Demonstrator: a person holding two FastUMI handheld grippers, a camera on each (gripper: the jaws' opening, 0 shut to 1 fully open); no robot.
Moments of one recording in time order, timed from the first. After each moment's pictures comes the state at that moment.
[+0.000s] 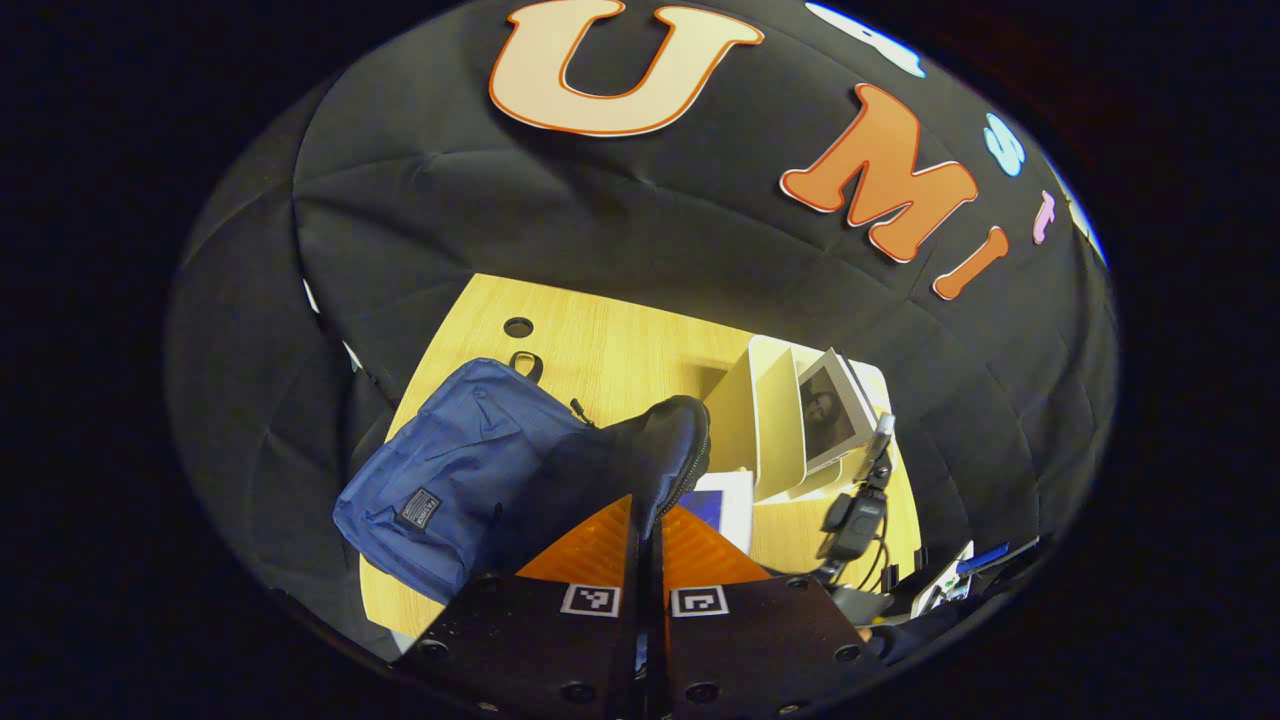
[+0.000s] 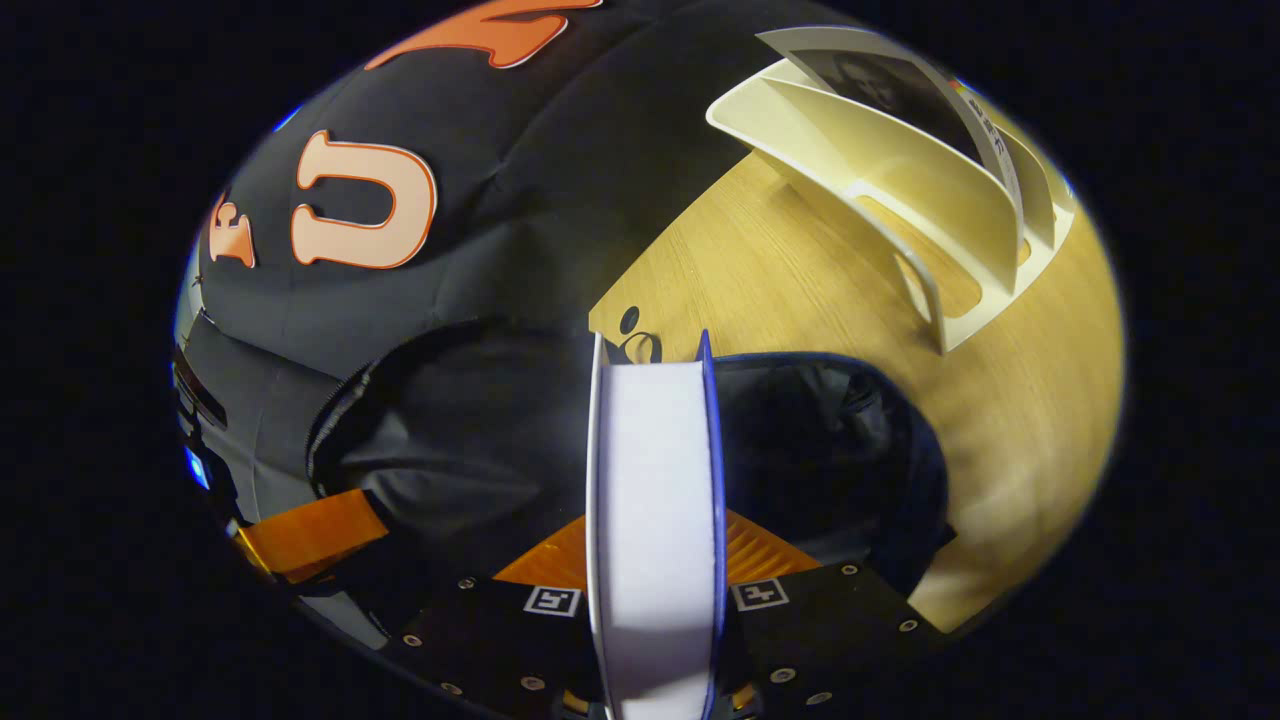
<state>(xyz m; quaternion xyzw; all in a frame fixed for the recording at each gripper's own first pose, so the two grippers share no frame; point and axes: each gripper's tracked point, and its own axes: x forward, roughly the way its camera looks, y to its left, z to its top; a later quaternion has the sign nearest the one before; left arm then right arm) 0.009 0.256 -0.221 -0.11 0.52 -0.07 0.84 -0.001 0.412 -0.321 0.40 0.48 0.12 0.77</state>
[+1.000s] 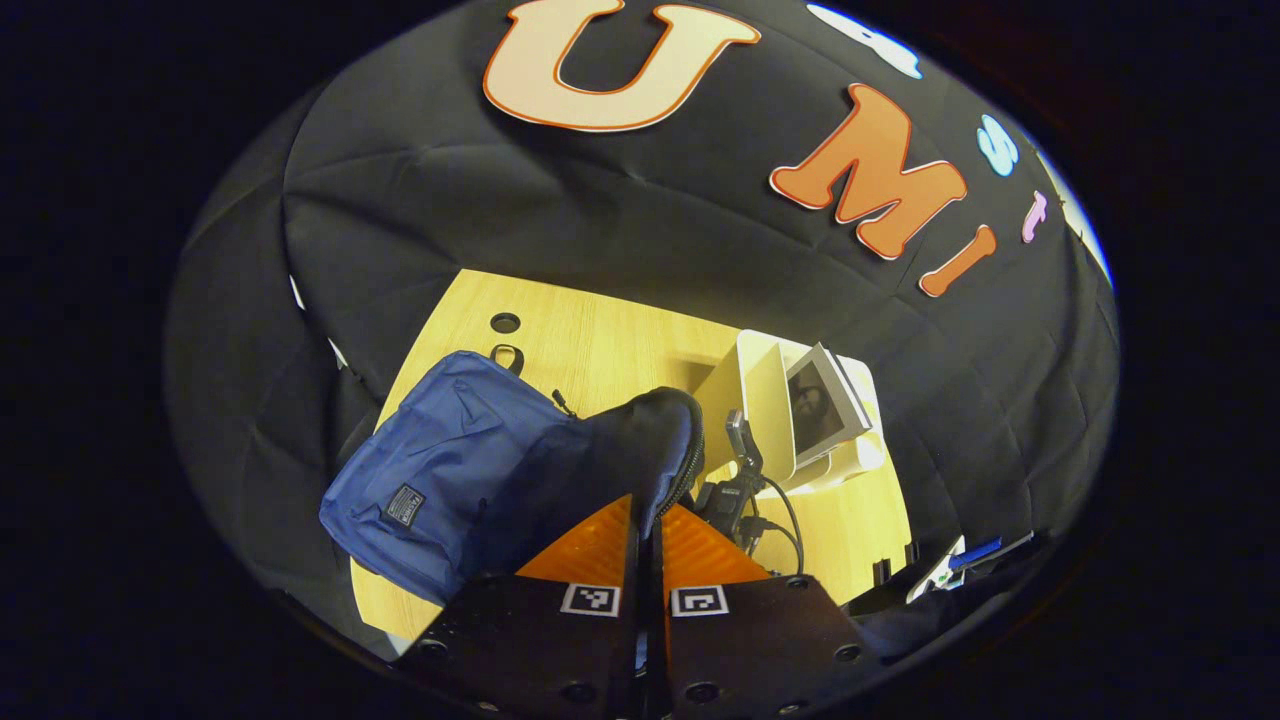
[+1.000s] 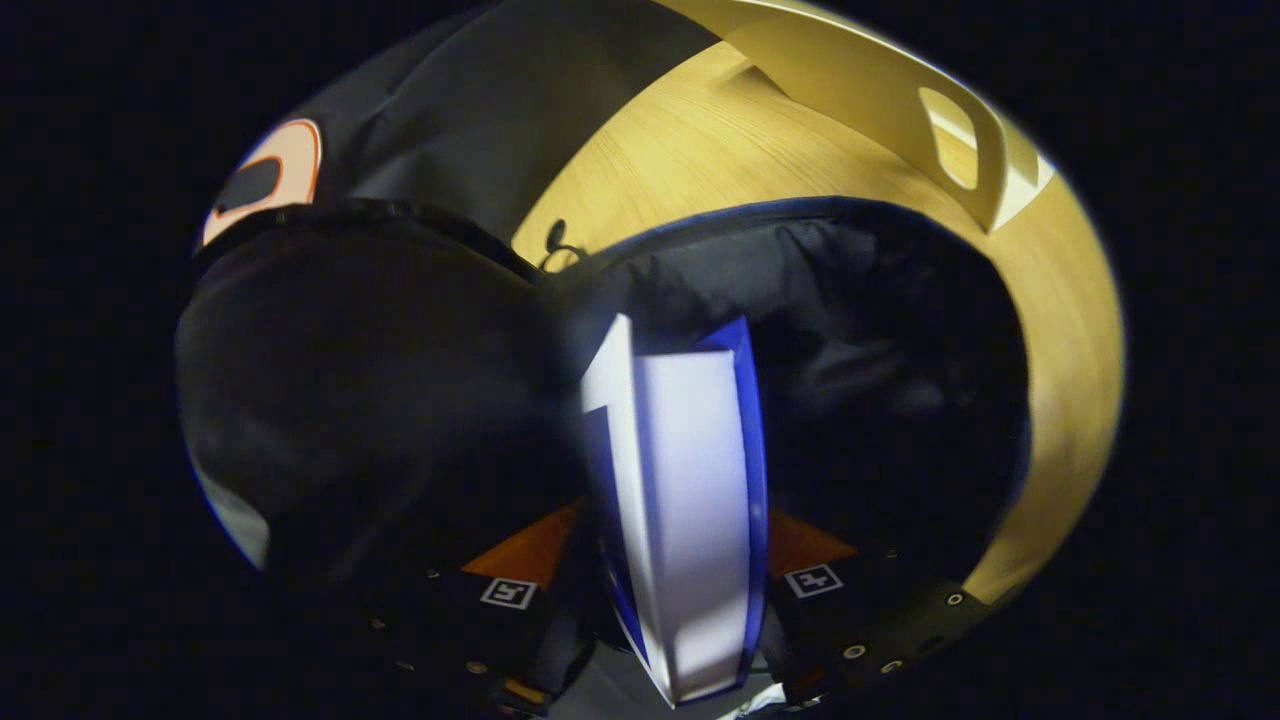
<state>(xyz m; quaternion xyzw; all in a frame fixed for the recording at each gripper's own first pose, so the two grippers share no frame) 0.002 0.260 -0.229 -0.12 0.52 -0.09 0.84 -0.029 0.448 -0.391 0.37 0.62 0.07 0.69</state>
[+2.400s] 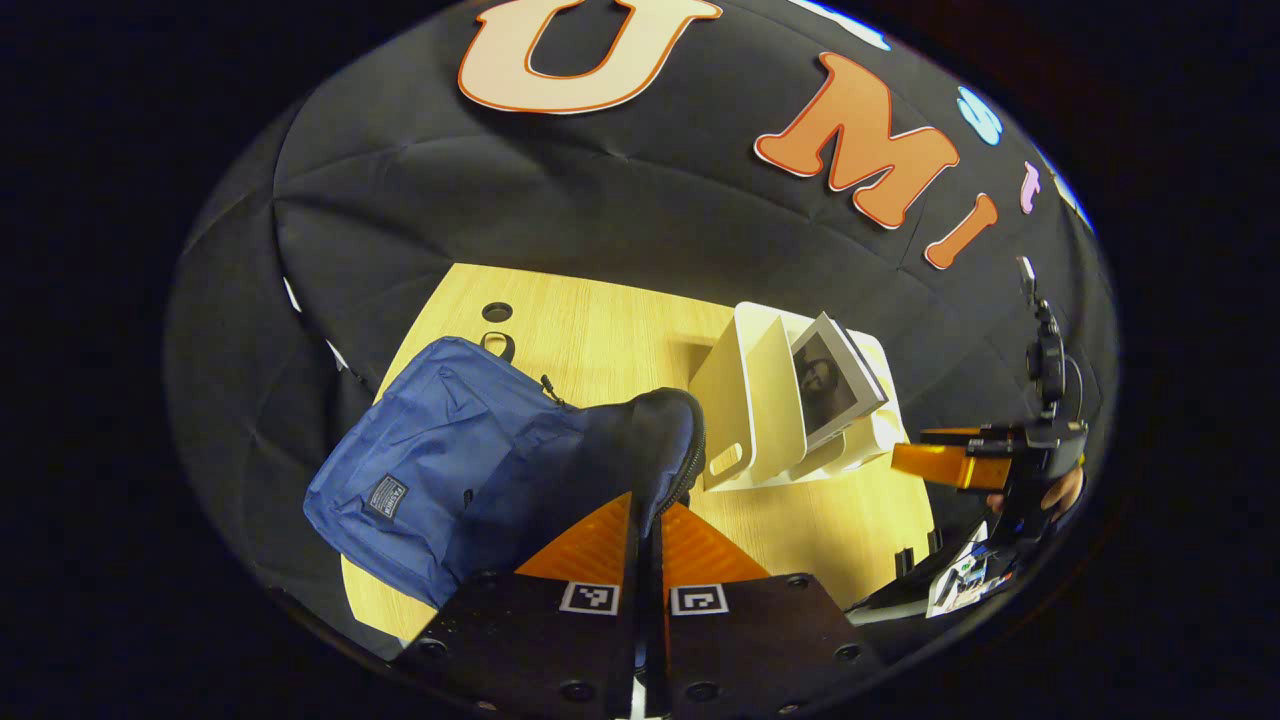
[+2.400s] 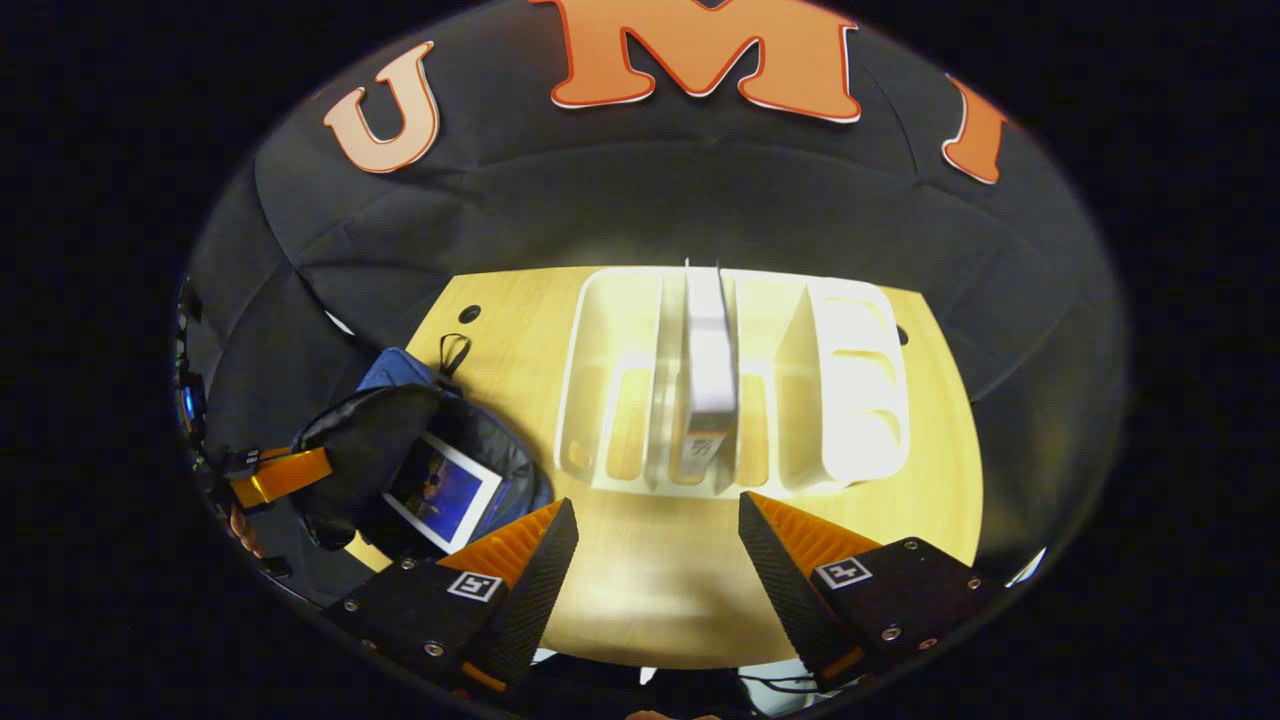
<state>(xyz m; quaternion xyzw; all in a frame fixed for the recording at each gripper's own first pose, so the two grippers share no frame) -0.011 0.228 -0.260 -0.09 0.52 -0.08 0.84 0.048 0.112 -0.216 -0.03 0.51 0.05 0.86</state>
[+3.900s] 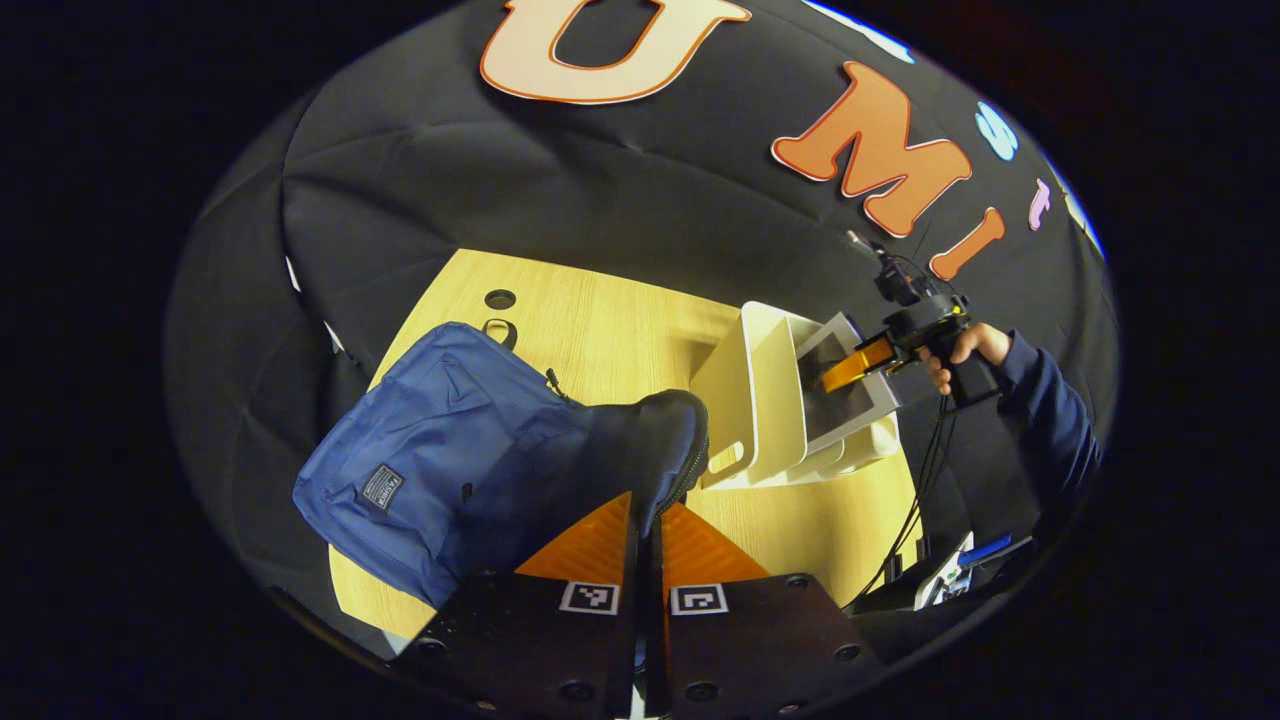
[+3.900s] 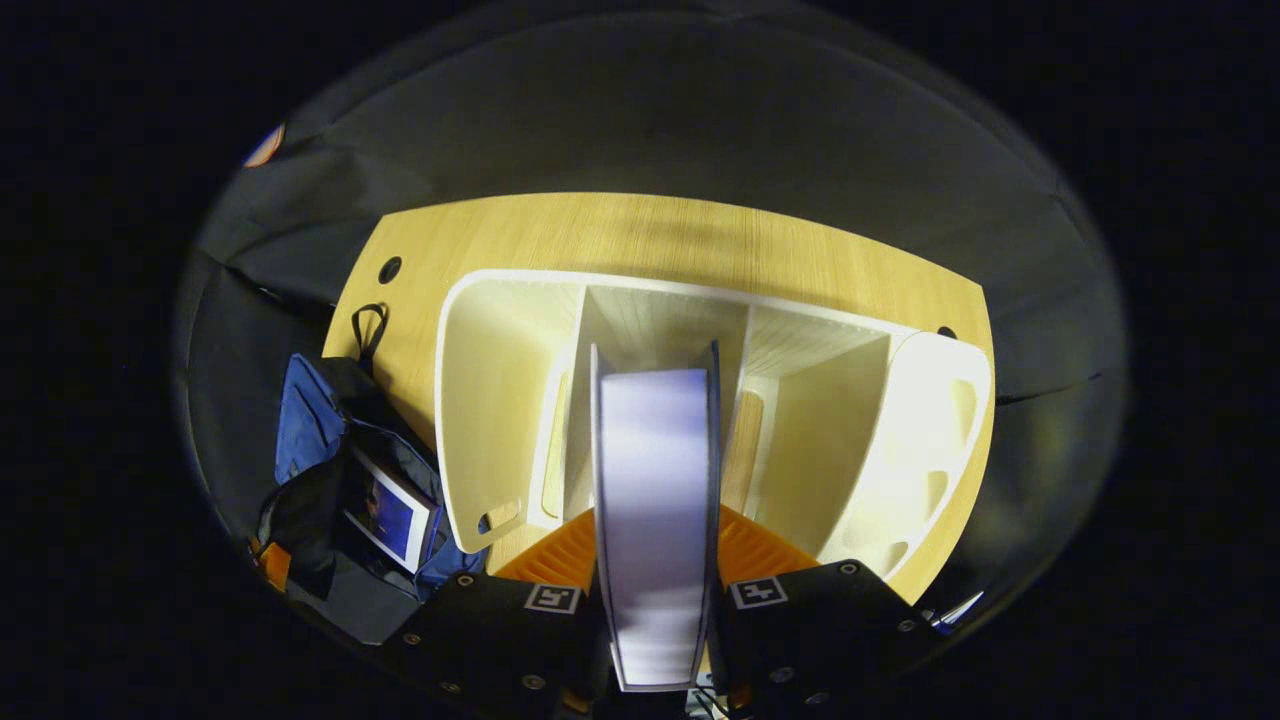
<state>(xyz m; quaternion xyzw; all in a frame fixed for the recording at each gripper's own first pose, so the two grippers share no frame) -0.016 0.237 -0.265 -0.11 0.53 -0.08 0.84 0.164 0.088 -0.300 -0.04 0.66 0.08 0.74</state>
